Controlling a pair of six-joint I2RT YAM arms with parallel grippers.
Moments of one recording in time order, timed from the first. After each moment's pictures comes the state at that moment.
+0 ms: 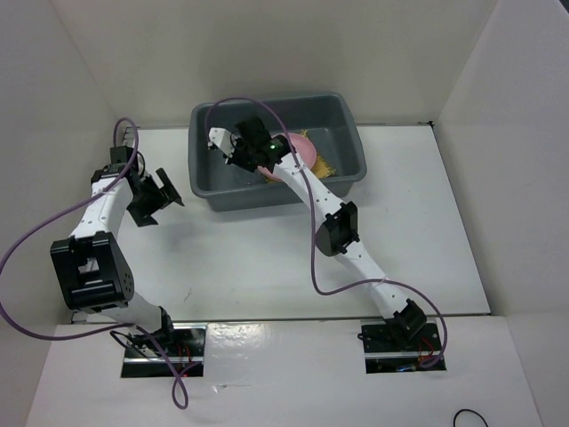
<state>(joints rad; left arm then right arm) 0.23 1.55 1.22 -0.81 0.18 -0.43 0.70 2.80 3.04 -0.91 -0.15 -0.64</state>
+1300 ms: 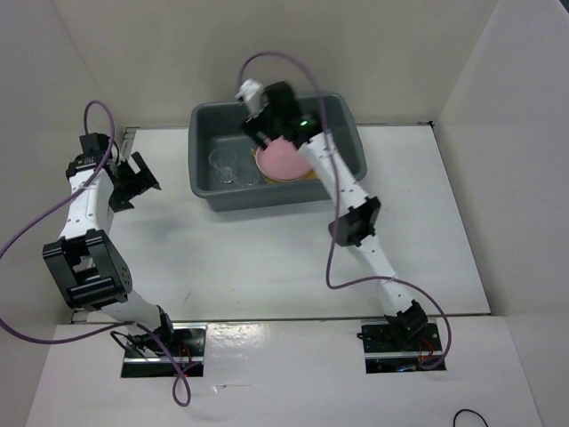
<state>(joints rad) 0.35 1.59 1.37 -0.82 0.16 -0.33 0.62 2.68 3.08 -0.91 0.02 -0.46</state>
